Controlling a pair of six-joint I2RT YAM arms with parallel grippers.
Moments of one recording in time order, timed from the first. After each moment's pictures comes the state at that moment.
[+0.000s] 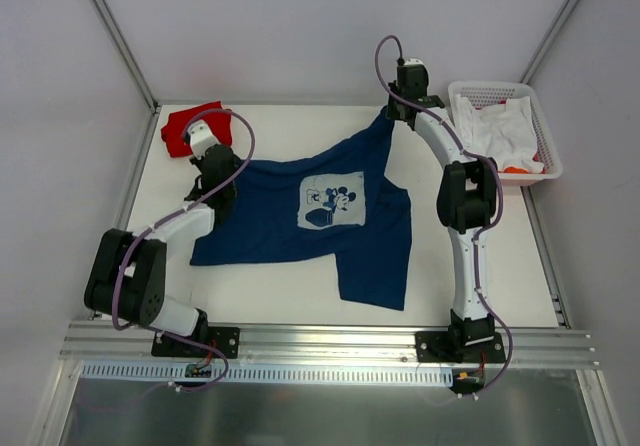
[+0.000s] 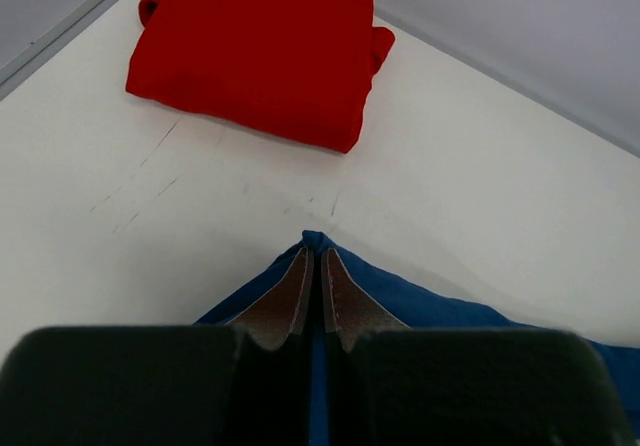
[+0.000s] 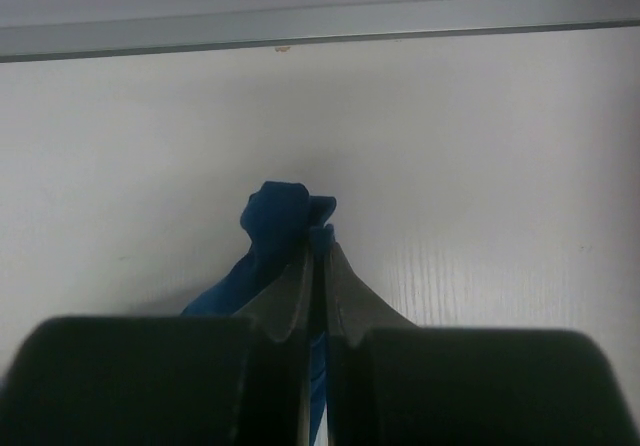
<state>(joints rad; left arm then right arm) -0.27 1.42 0.74 0.37 -0.64 -0.41 0.25 2.35 2.17 -0.46 0.16 0.21</state>
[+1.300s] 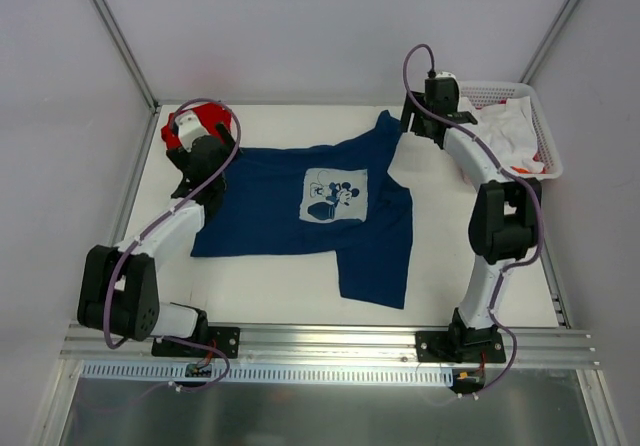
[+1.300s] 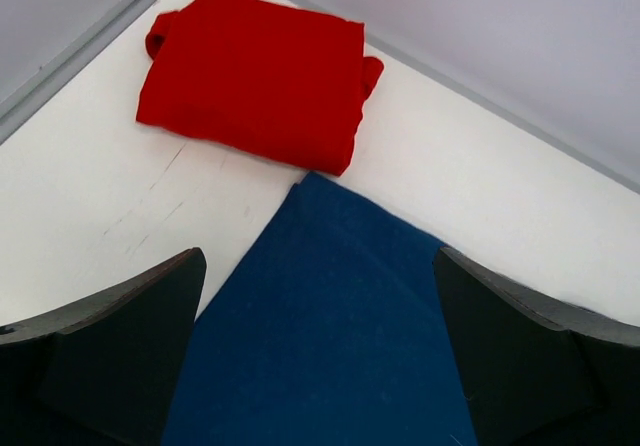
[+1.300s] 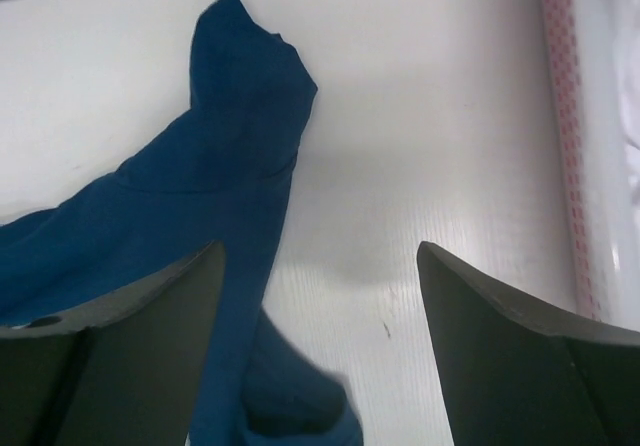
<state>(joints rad) -0.22 1.41 0.84 0.26 -0.58 -0.40 0.19 2.01 1.71 -0.39 0.18 0.25</state>
